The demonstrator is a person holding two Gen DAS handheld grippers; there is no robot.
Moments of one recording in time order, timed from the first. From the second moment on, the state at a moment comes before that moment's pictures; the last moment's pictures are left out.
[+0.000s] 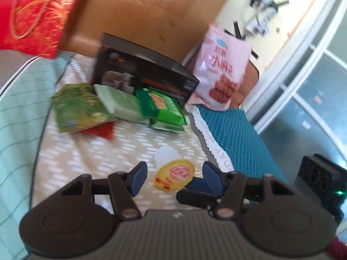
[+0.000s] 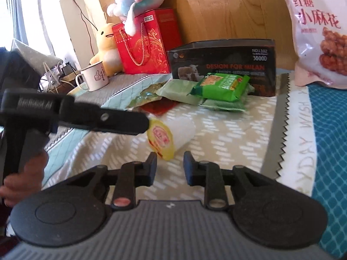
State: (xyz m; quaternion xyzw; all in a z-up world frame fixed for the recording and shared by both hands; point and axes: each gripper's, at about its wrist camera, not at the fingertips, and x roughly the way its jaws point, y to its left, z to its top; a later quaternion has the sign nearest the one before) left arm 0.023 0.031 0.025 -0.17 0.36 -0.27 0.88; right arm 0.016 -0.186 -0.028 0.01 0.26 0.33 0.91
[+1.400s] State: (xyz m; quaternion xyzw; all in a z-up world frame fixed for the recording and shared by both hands) left arm 0.123 0.028 0.037 -0.23 0.35 -0.17 0.90; right arm 0.110 -0.229 -0.018 0.15 0.21 0.21 0.94
